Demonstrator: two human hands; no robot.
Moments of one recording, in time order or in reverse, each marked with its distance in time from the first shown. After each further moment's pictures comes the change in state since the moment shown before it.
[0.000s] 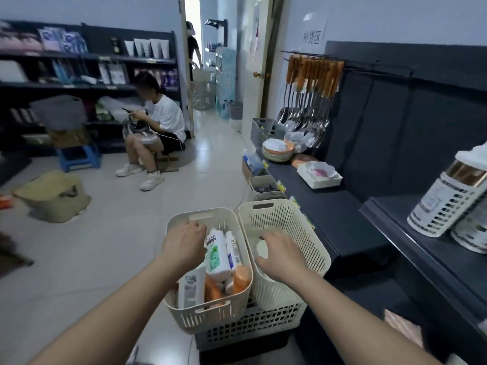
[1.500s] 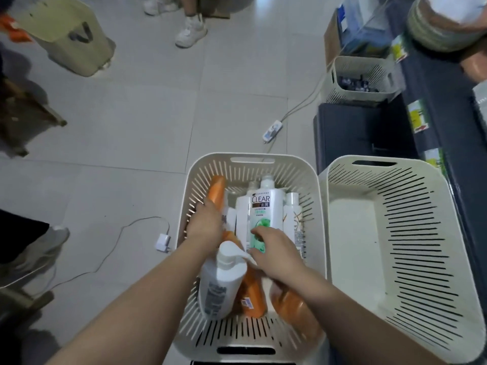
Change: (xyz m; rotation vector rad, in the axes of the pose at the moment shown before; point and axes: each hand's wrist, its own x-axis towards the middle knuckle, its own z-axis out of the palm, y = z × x) left_hand 0.182 -0.079 0.276 -0.416 -0.542 -0.654; right_hand 0.244 -0.027 0.228 0.224 -0.644 -0.010
